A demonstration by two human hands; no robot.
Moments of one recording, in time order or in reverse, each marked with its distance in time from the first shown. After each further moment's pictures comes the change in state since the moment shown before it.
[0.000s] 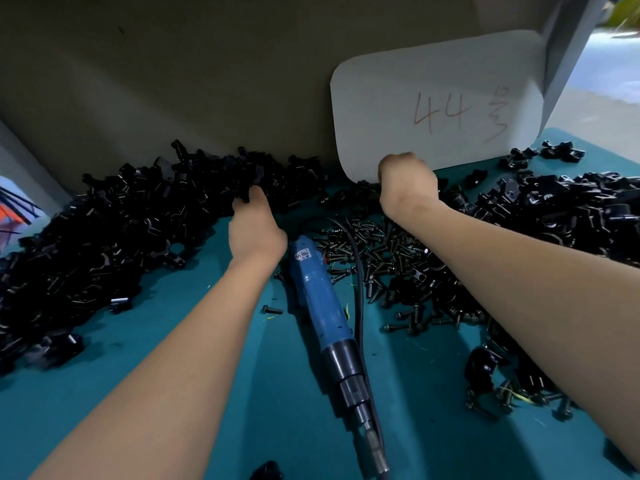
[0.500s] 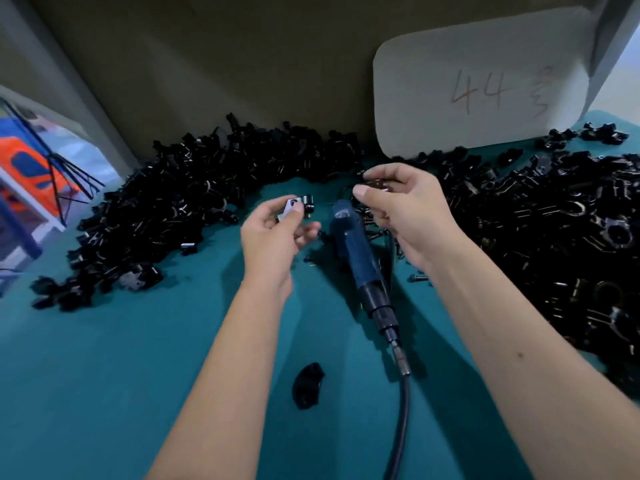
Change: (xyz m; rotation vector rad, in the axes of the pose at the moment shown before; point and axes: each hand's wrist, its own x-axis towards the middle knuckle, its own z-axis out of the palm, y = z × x) left_hand -0.108 -0.018 -0.050 -1.341 0.068 -0.373; right_hand -0.140 -0.055 -0.047 1.622 -0.217 0.163
